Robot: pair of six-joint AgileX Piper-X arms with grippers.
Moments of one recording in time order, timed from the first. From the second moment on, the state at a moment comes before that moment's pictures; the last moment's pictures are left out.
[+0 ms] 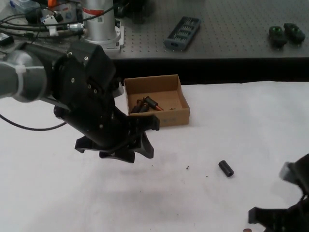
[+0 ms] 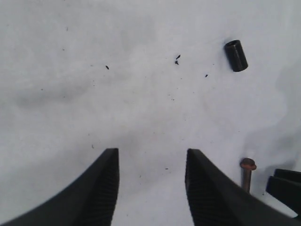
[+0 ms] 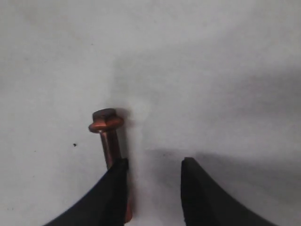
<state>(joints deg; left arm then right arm) -26.2 98.7 -69.4 40.1 27.4 -24.5 31.9 73.8 -27.6 35.7 -8.0 40.6</state>
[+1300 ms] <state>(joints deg) -18.6 96.3 -69.5 40.1 38.4 -25.0 39.4 78.5 -29.4 33.7 2.5 45.0</state>
